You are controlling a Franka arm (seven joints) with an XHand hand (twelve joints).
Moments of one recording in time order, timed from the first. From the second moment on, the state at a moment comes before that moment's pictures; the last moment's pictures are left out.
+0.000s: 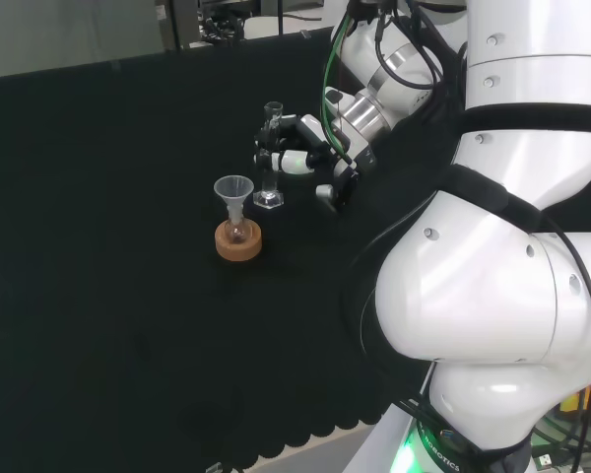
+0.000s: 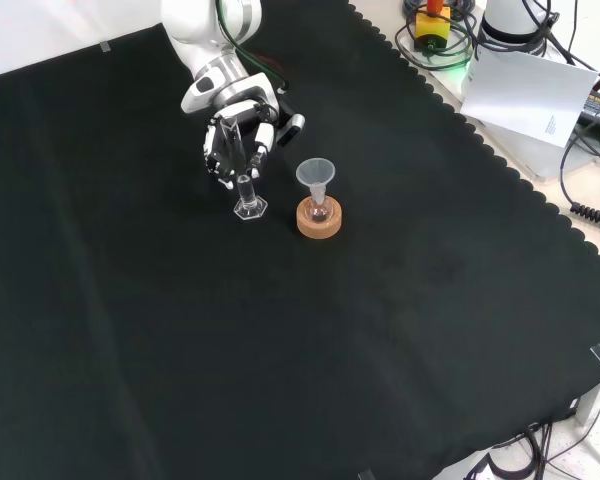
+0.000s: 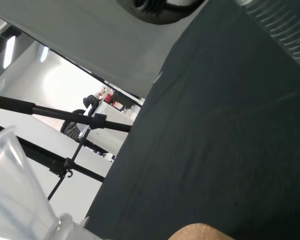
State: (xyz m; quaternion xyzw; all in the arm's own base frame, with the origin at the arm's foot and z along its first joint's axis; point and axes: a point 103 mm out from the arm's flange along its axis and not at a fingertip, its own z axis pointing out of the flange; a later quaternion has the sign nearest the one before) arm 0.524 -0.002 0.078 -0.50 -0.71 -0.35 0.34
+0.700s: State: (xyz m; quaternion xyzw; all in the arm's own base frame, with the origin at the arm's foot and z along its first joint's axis) arm 0.529 0.004 0.108 -0.51 -0.76 -0.27 0.30
